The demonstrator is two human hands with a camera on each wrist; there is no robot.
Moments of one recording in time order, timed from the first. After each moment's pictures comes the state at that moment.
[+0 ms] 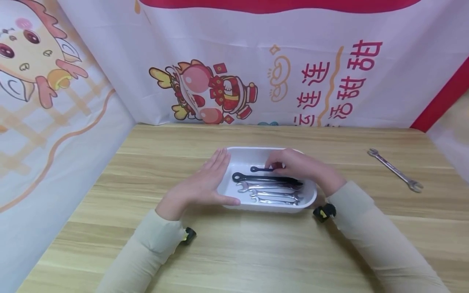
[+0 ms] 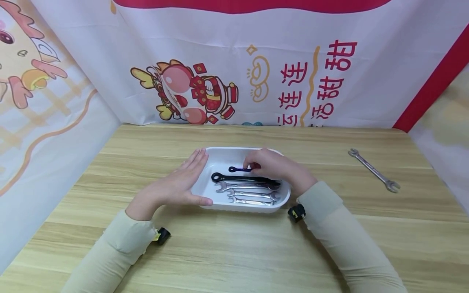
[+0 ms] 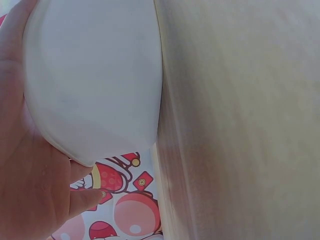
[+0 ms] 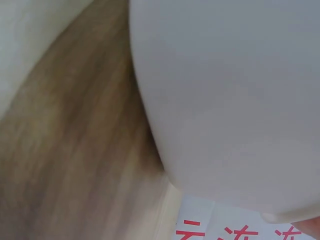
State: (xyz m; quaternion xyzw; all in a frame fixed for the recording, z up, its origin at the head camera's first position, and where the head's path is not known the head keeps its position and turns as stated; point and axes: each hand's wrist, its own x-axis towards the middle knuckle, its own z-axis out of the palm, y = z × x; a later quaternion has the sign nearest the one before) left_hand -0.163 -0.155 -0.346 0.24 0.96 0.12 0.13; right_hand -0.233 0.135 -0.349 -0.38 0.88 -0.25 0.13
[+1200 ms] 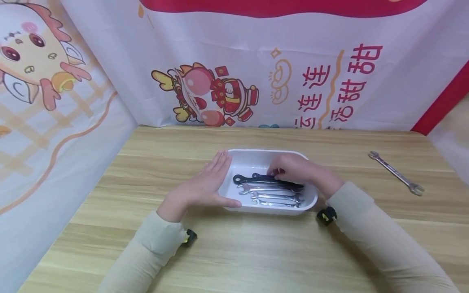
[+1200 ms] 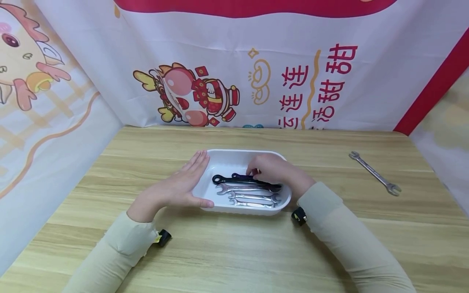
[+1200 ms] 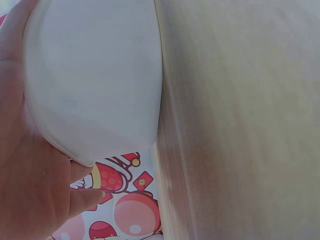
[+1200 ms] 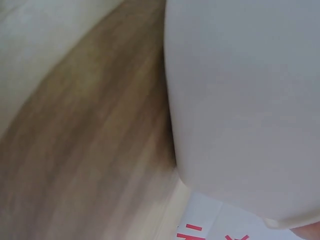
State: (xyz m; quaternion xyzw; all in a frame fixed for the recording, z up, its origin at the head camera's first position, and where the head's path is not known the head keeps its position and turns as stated) left_hand -0.163 -0.154 -0.343 0.23 0.95 0.12 0.14; right_hand -0.232 0.129 -0.353 -0.38 0.90 -0.17 0.12
